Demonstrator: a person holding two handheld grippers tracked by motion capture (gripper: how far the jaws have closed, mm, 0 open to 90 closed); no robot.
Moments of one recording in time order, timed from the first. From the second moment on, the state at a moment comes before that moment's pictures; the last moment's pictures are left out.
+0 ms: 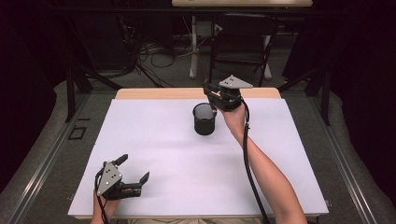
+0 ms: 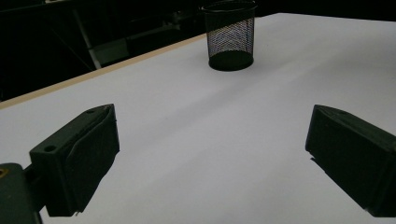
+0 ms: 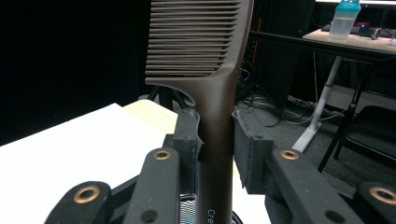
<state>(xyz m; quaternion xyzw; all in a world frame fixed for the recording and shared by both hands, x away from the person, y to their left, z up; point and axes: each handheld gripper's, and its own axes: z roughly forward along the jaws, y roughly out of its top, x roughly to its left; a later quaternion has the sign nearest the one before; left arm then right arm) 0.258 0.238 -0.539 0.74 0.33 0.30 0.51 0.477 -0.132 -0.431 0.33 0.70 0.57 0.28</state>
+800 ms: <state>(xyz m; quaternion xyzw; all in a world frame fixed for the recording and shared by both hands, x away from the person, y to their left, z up) 0.258 0.237 -0.539 0.74 0.32 0.30 0.51 0.487 -0.124 -0.443 0.34 0.70 0.57 0.27</state>
